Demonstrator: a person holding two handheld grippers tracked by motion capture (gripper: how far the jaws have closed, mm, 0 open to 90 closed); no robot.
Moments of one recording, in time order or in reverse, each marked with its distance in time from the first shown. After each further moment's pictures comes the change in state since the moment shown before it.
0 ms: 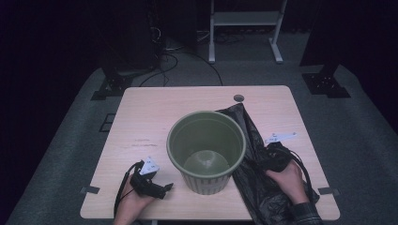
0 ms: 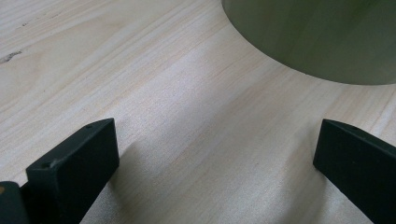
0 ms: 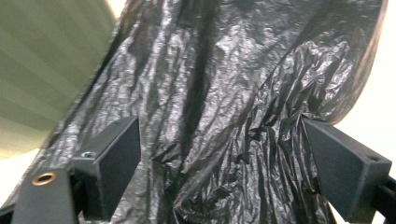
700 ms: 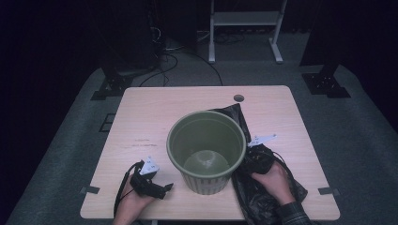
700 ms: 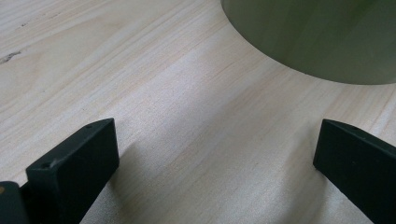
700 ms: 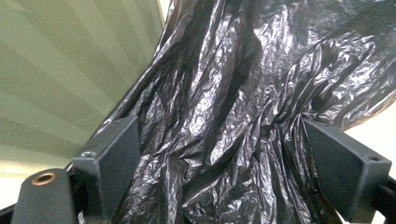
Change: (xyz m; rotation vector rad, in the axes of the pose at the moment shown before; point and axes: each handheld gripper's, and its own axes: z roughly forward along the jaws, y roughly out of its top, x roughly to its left) left arm 0.000 0.000 0.000 0.000 -0.001 0.001; right arm 0.035 0.013 0.031 0.037 0.023 -0.072
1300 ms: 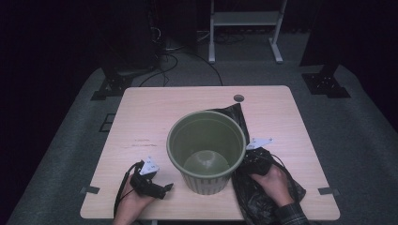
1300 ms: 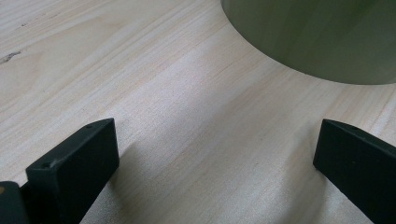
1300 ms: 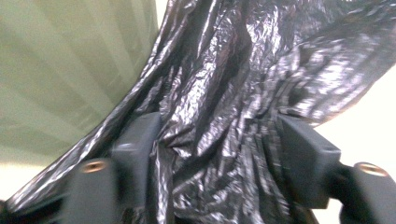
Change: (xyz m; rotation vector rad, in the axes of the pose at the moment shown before) left arm 0.000 0.000 0.000 0.000 0.000 0.000; right arm 0.010 -0.003 0.000 -0.010 -0.105 -0.077
